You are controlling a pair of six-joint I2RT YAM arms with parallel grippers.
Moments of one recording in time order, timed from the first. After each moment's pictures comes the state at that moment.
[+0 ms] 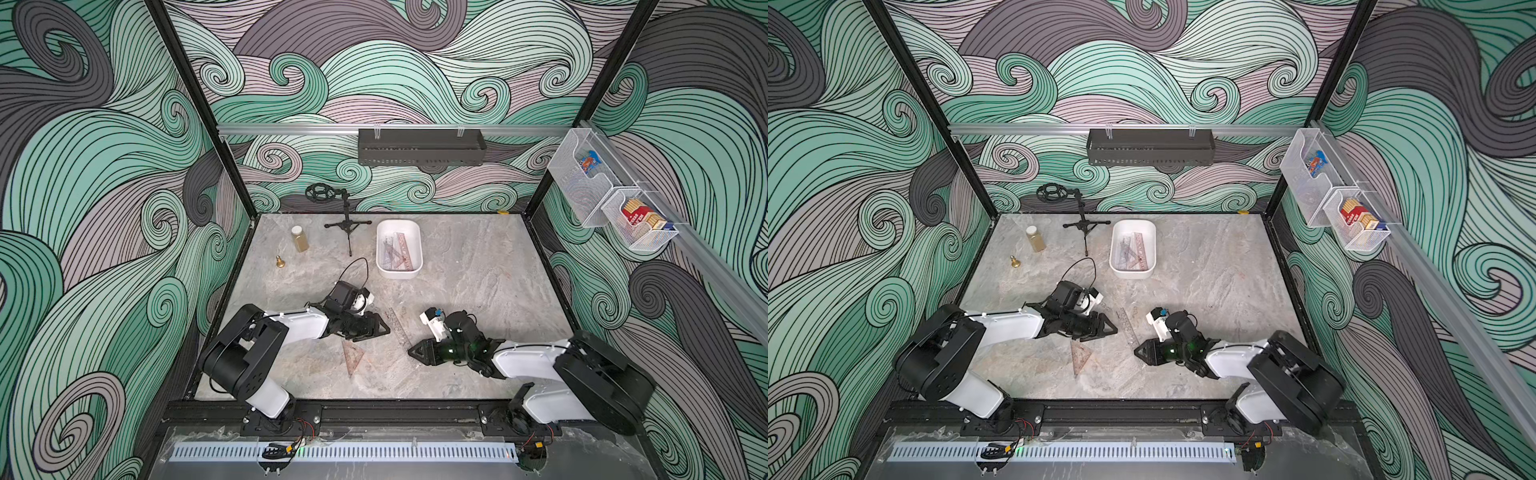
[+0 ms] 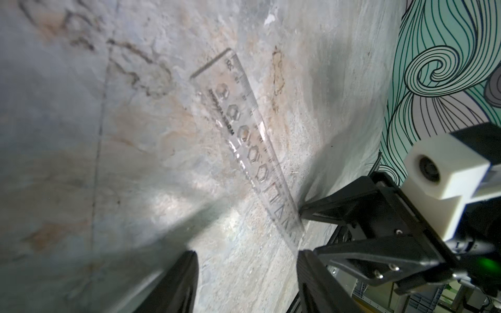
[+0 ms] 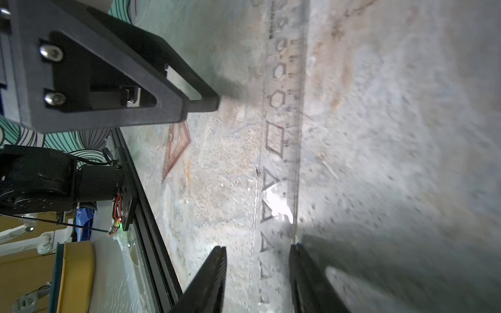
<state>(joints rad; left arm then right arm) -0.54 1.58 0.61 -0.02 0.62 -0.62 0.74 1.46 0.30 0.39 -0.47 0.64</state>
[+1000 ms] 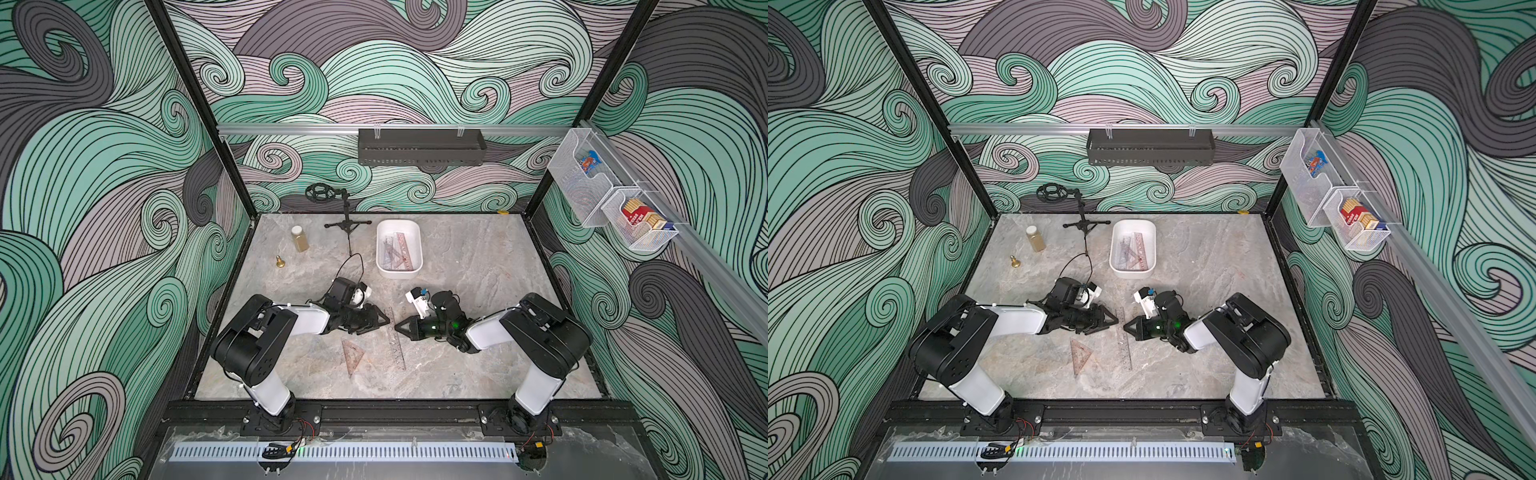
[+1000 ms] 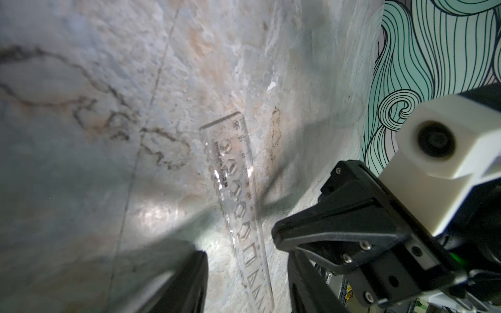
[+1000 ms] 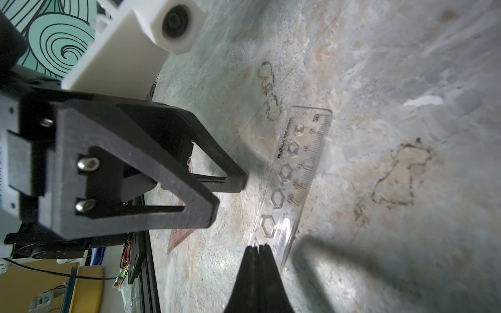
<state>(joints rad) -0.49 1.66 0.62 0.14 0.64 -0.72 0.65 1.78 0.51 0.60 -0.55 0.63</state>
